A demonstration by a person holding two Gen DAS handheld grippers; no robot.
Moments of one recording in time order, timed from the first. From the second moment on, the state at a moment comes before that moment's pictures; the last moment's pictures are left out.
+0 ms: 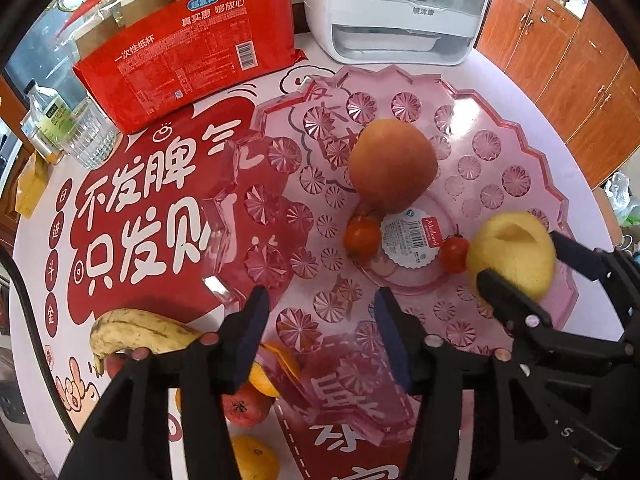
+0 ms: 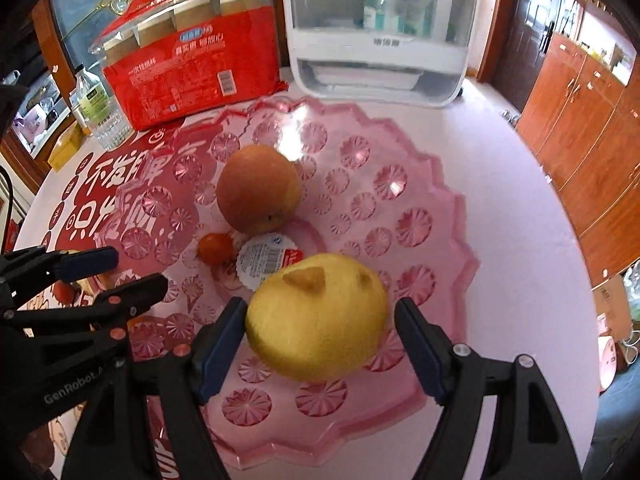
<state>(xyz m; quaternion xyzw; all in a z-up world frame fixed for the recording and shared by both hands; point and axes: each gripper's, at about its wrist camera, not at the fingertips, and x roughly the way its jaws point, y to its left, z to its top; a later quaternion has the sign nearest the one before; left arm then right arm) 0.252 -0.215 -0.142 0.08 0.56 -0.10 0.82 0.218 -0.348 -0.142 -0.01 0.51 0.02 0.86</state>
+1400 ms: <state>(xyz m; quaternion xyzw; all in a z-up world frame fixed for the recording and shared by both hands) 0.131 -0.065 -0.007 0.03 0.50 -0.04 0.87 0.118 -0.292 -0.038 -0.03 0.42 0.08 0.90</state>
